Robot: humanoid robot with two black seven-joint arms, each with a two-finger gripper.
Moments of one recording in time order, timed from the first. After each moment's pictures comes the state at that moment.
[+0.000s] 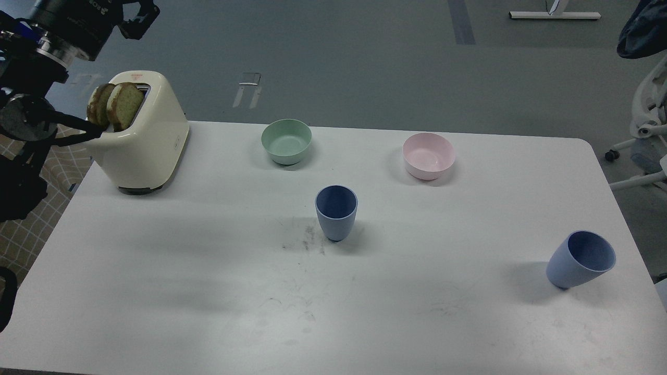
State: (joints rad) left arm -0.77 0.57 -1.14 -0.94 0.34 -0.49 -0.24; right arm 0.16 -1.01 1.68 1.56 -1.60 0.49 0.10
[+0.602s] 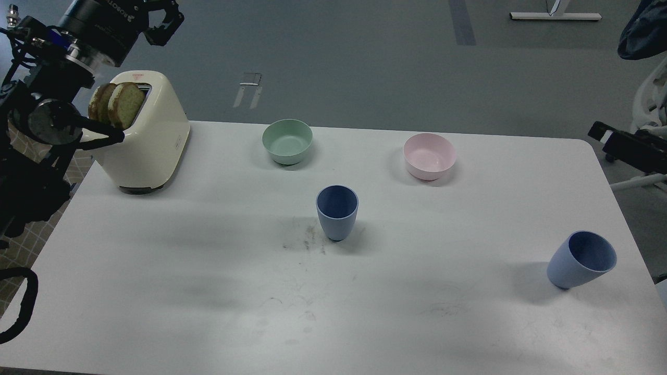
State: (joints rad) left arm -0.78 0.52 -1.14 -0.94 0.35 -0.49 -0.24; right arm 0.04 -0.85 1.55 1.69 -1.67 0.49 0.07
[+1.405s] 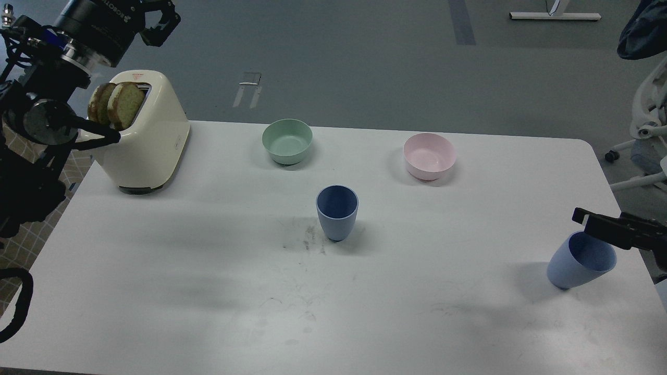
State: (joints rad) left arm -0.77 0.53 -1.14 -0.94 0.35 -0.49 -0.24; right arm -0.16 -0.97 1.47 1.73 -1.67 0.49 0.02
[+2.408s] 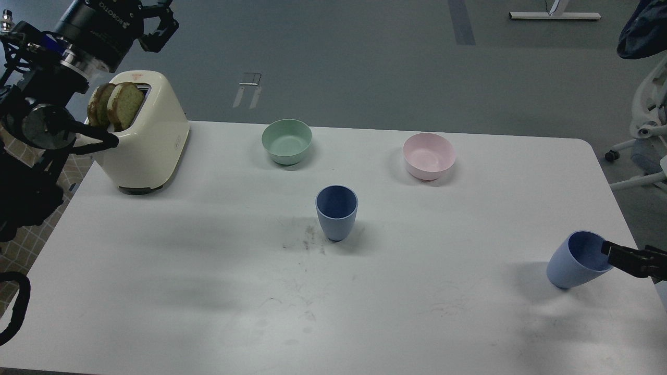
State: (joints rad) left arm -0.76 0.54 -1.13 -0.94 0.35 -0.49 -0.24; right arm -0.22 -0.91 1.46 1.62 -1.84 0.49 0.00
